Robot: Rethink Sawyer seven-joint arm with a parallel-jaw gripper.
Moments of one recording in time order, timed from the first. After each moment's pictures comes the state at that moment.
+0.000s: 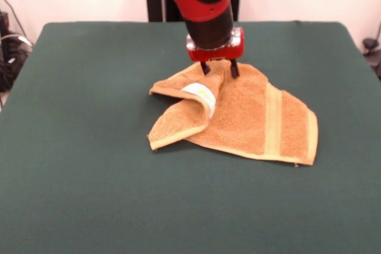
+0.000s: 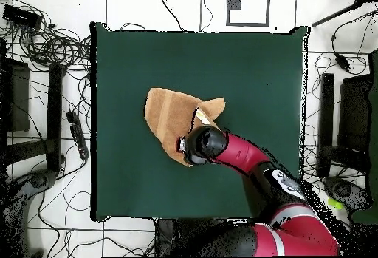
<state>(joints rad) -0.39 -0.43 0.15 1.78 0.04 0.53 1.54</state>
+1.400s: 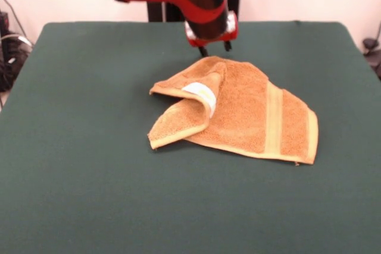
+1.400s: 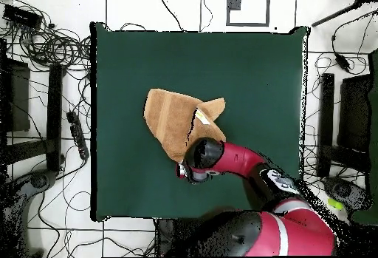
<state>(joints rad) -0.40 -0.35 0.15 1.75 -0.13 0.75 1.54</state>
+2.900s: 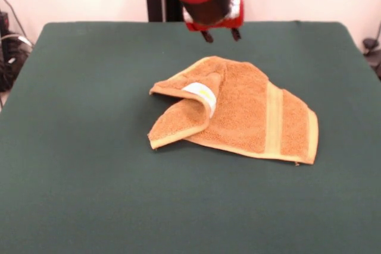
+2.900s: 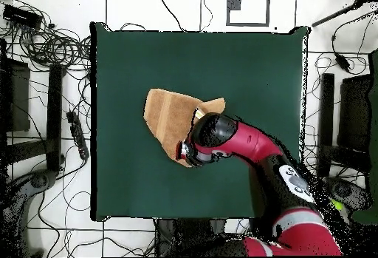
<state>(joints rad) -0.36 -0.50 0.12 1.69 0.05 0.95 1.58</state>
